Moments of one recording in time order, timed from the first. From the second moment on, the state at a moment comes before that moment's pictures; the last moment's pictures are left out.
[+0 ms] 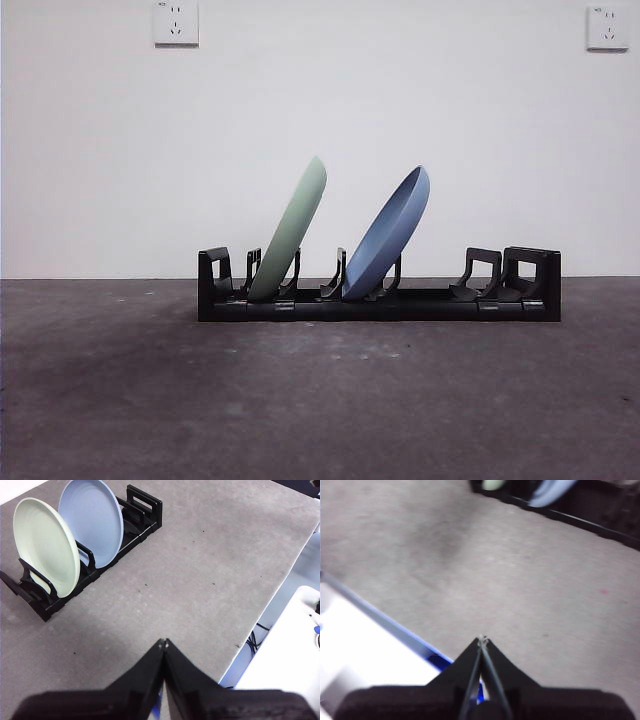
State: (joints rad) left arm -0.86 0.87 1.36 -1.09 -0.02 -0.04; right arm 0.48 0.89 1.41 -1.35 -0.20 0.01
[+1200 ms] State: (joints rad) left arm -0.20 0.65 0.95 -0.32 0.28 0.36; right arm 0.48 1.10 1.41 -1.35 -0.05 0.01
